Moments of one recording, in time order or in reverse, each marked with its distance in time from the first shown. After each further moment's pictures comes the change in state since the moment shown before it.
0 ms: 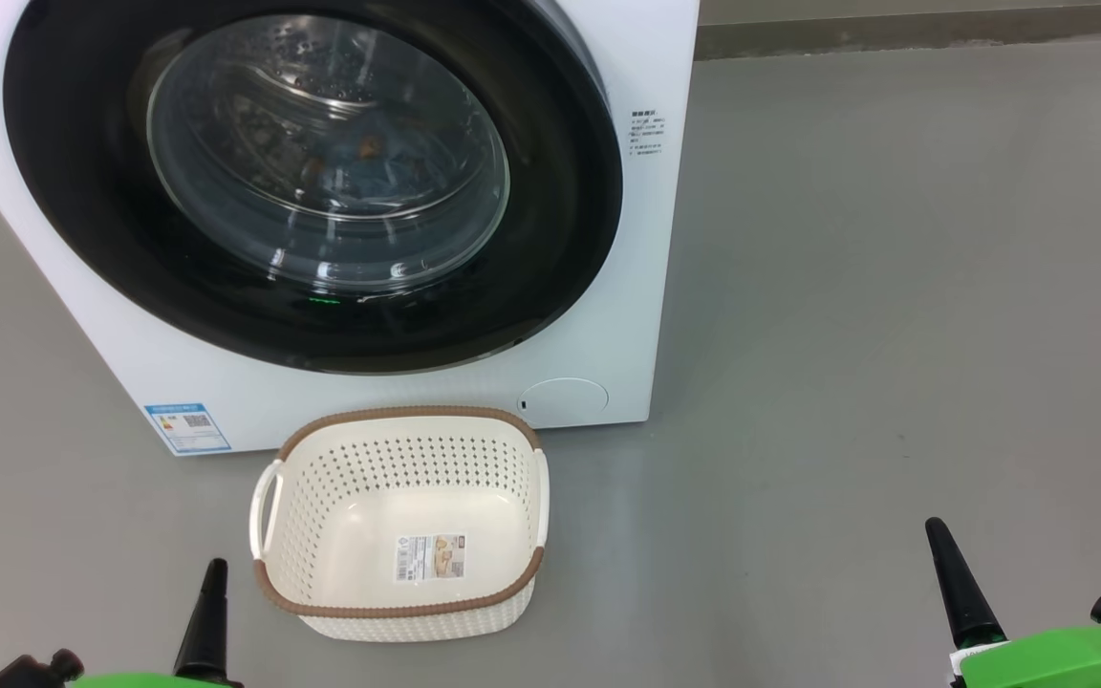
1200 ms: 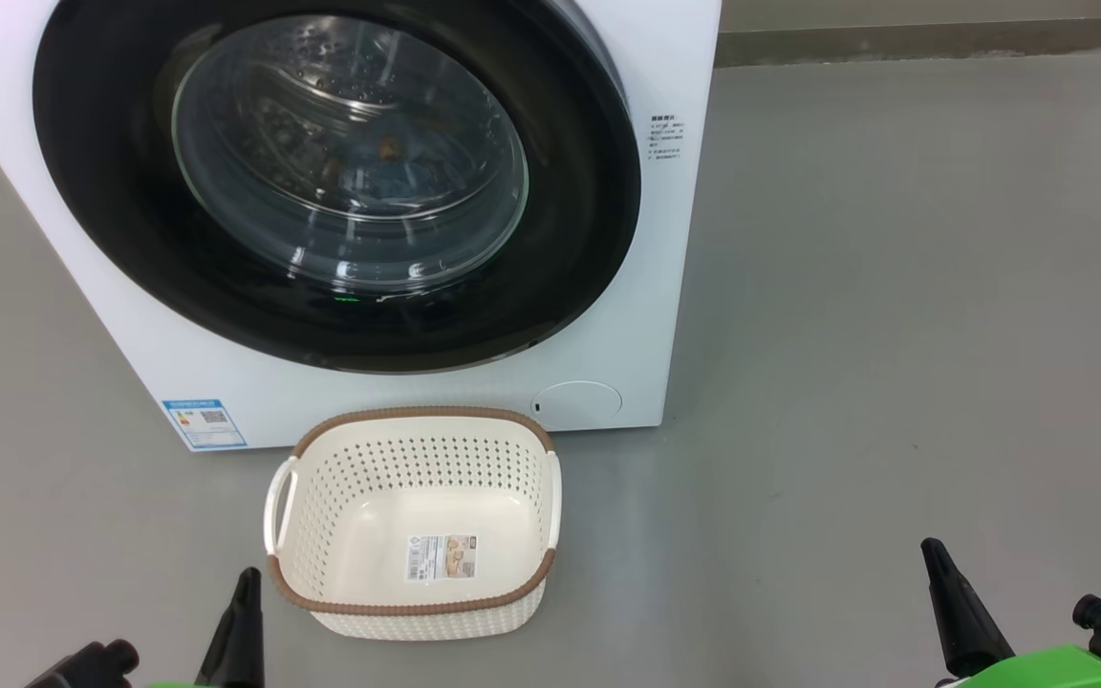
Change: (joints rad) left arm 0.041 0.023 -0.095 -0.052 0.351 0.053 -0.074; right arm 0.064 0.001 0.009 -0.072 -0.397 0.001 -0.053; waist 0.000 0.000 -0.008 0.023
